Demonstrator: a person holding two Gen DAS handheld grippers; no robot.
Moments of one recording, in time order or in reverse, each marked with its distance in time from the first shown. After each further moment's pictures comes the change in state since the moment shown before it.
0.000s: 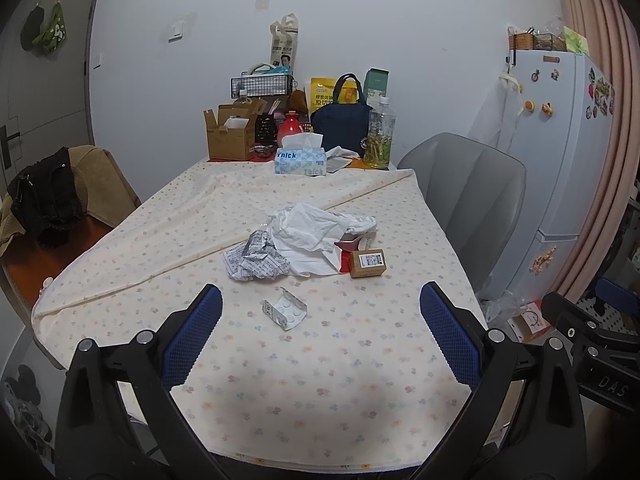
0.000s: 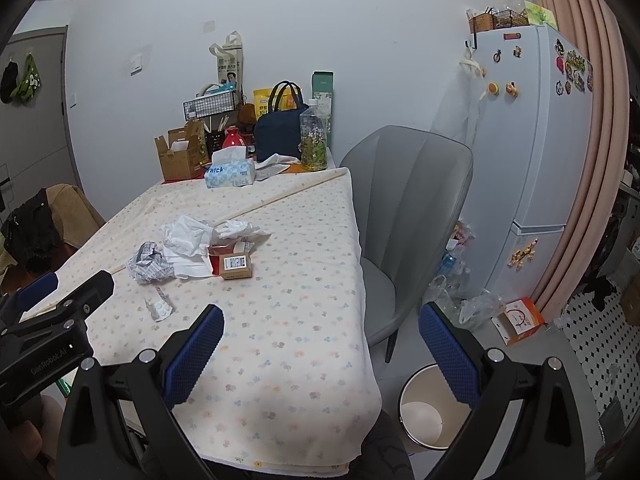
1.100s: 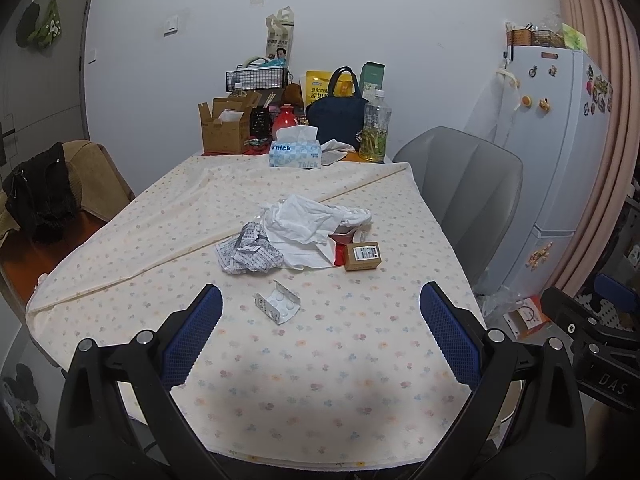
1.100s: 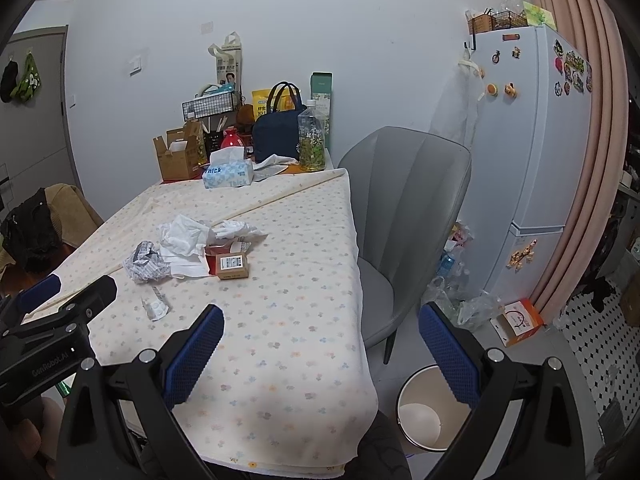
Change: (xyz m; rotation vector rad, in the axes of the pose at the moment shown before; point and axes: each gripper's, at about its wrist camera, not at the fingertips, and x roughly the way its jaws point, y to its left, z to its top) left arm 0.007 -0.003 -0.001 -0.002 0.023 -0.016; right arm 0.003 -0.002 -0.003 -0.008 -0.012 -0.003
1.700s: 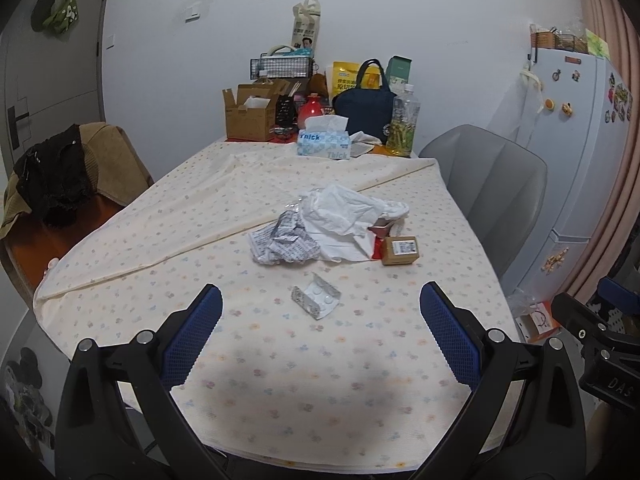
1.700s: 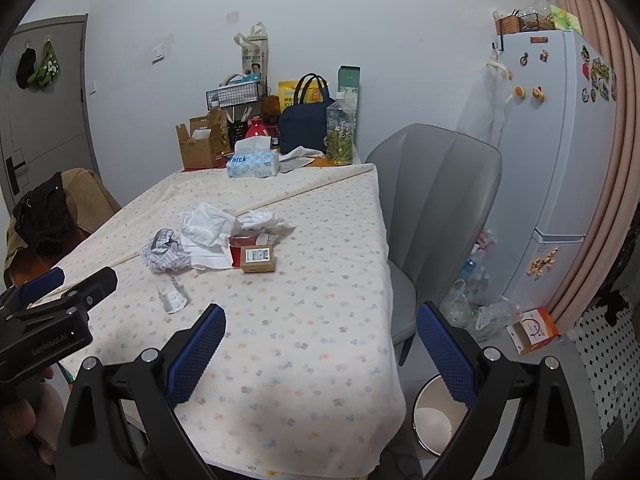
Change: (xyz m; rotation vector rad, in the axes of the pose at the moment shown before) left arm 0.014 0.040 -0.005 -0.052 0.040 0.058; right arm 0.026 0.026 -0.004 -0.046 0.032 0.079
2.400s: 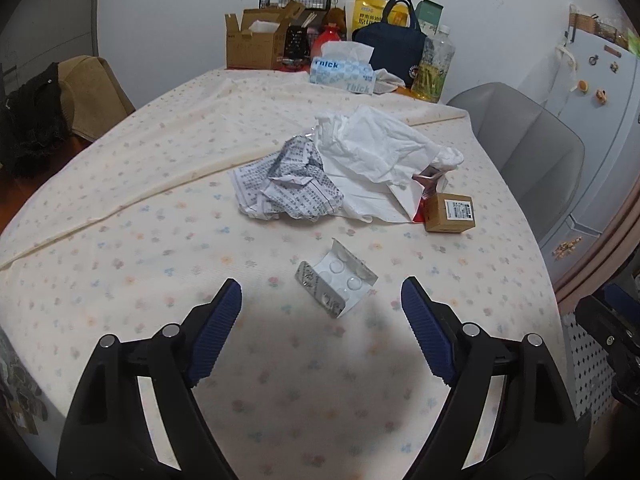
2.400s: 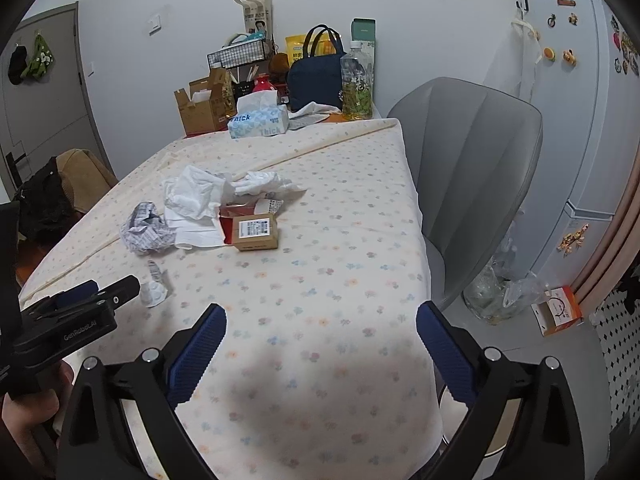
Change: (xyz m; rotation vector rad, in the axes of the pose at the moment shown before) left arm 0.112 0.012 -0.010 -0.066 0.216 -0.009; right arm 0.092 -0.004 0.001 0.020 0.147 0.070
